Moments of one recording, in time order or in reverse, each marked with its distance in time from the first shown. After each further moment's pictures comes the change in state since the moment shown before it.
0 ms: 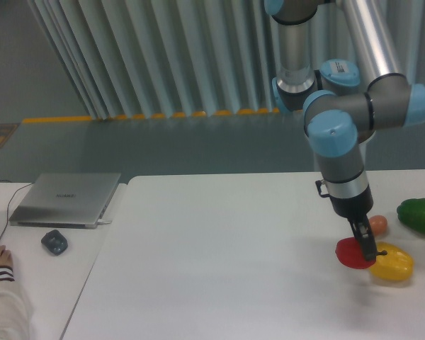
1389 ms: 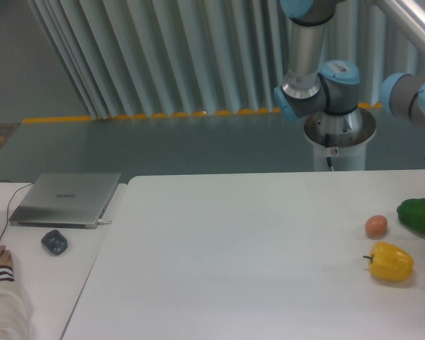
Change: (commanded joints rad) arm 0.310 0.011 0.034 0.101 0.121 0.392
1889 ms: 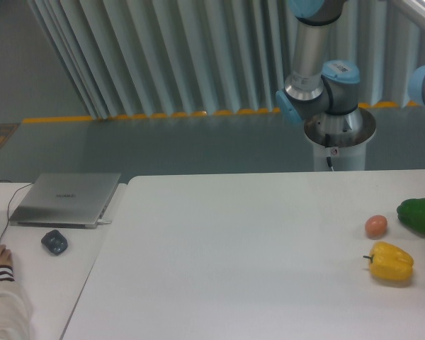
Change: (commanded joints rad) arm 0.065 -0.049 0.057 0.104 -0.049 -0.011
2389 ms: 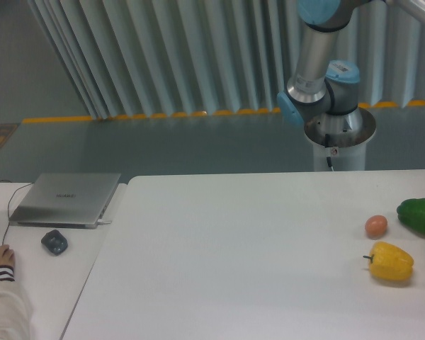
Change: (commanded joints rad) arm 0.031 -0.014 -0.029 0.022 0.050 0.002
